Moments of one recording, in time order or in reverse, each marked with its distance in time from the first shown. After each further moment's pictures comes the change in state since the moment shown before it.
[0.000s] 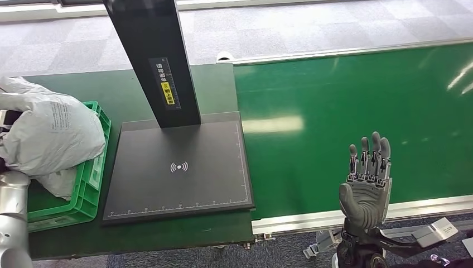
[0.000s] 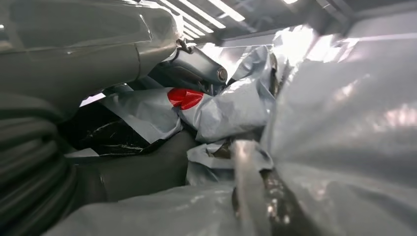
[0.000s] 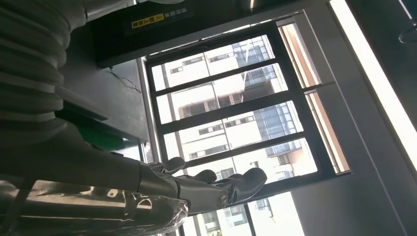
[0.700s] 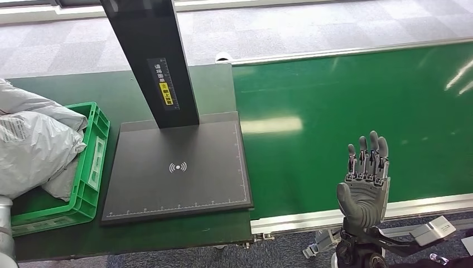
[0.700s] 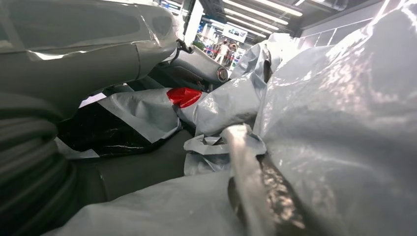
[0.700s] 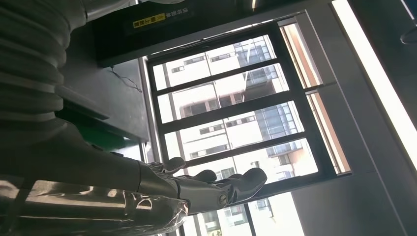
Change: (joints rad) left arm 0.017 0.050 0.287 0.154 -0.199 0.003 0.133; right arm -0.002 0.008 0.000 -0.002 0.020 0.002 0.009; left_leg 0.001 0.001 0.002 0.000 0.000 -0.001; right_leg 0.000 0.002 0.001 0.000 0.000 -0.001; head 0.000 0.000
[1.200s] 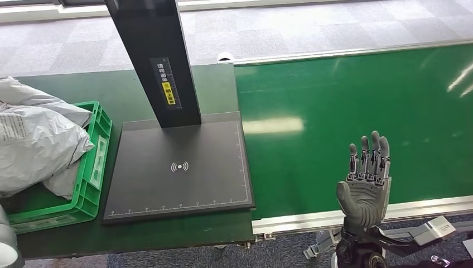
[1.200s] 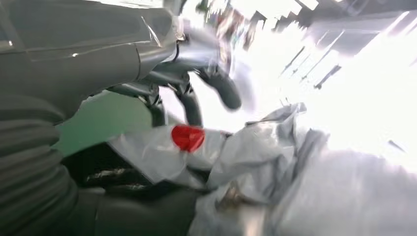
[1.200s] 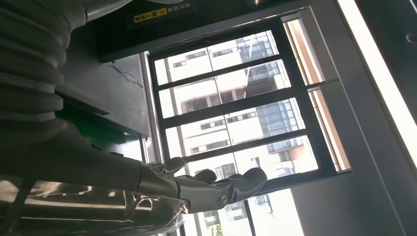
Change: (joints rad) left arm -0.086 -0.023 0.164 -0.002 0.293 -0.060 -0.362; right arm -0.005 0.000 0.001 0.002 0.020 -0.027 -0.009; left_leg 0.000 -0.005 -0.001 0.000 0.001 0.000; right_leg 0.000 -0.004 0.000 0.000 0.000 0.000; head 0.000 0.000
